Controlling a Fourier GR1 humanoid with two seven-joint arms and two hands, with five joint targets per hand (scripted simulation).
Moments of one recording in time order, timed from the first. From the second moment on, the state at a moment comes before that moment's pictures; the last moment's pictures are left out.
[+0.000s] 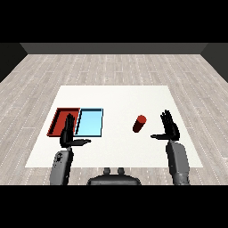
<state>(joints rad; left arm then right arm) 0.00 0.06 0.05 -1.58 0.04 -0.01 -0.39 -0.17 -0.23 -0.25 -1.27 -0.22 0.31 -0.34</state>
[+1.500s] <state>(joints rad) 0.01 0.05 0.07 -1.62 0.09 -0.04 -0.36 -0.44 -0.15 -0.22 -0.78 -0.22 0.27 -0.50</state>
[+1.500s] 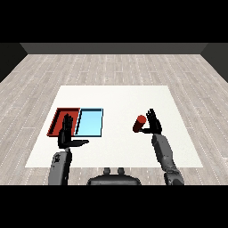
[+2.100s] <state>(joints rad) 0.00 0.06 0.09 -1.62 0.10 -0.05 -0.34 -0.53 -0.13 -0.22 -0.63 -0.22 0.26 -0.56</state>
